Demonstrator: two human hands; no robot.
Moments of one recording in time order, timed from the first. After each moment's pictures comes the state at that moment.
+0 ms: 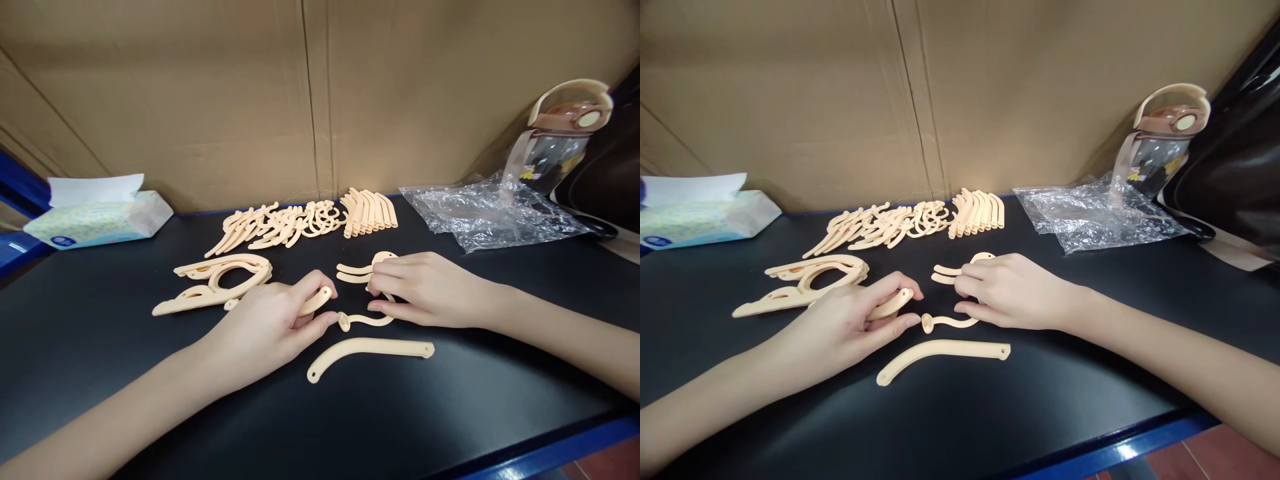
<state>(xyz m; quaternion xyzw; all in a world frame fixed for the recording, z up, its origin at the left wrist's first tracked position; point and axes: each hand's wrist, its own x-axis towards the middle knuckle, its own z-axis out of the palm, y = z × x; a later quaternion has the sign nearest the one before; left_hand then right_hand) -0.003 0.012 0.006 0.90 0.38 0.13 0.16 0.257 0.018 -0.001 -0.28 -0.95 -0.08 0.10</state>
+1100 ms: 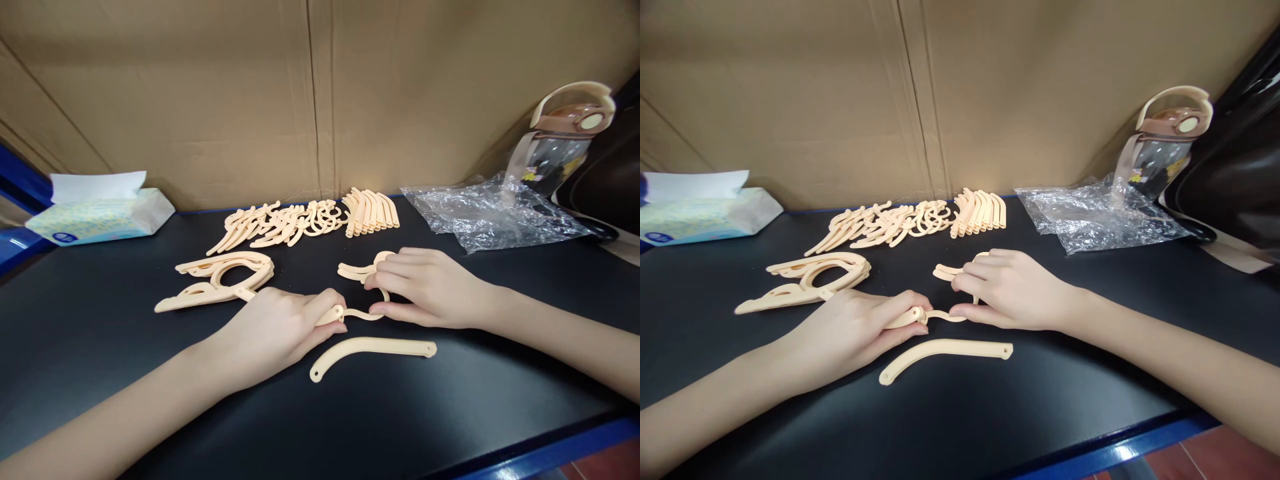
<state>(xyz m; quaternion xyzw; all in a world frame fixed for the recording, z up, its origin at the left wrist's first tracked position) -0.006 0.014 -0.009 0.95 0.29 0.12 0.05 0.253 0.017 0.000 -0.25 -0.94 -0.14 0.17</state>
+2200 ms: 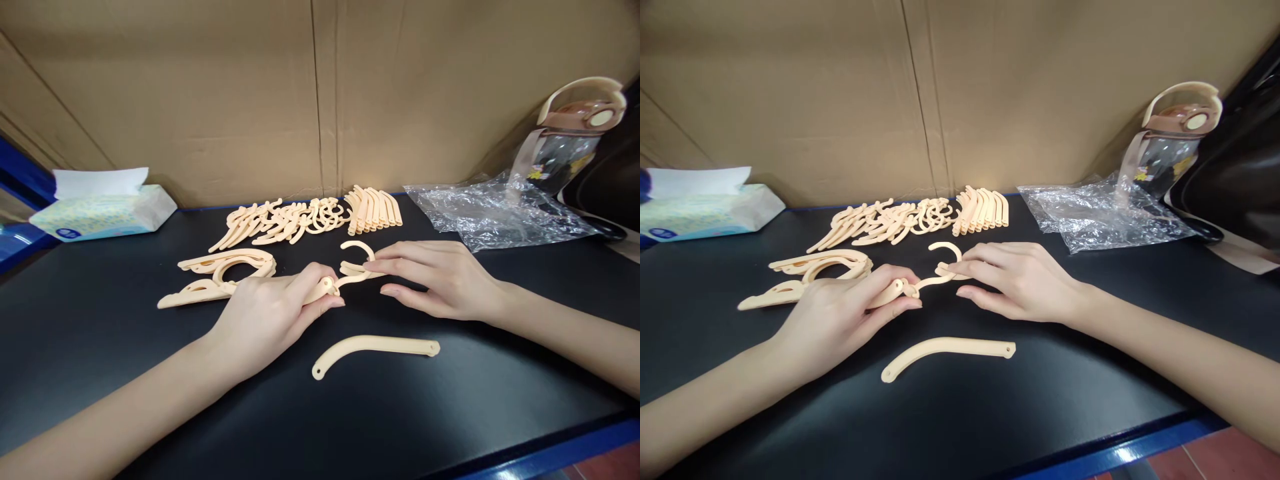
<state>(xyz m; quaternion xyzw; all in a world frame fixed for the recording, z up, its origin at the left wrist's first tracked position) -0.003 0.011 0.001 0.91 0.32 0.24 -0.12 0.261 0.017 0.000 -0.26 -0.92 -0.13 0.26</state>
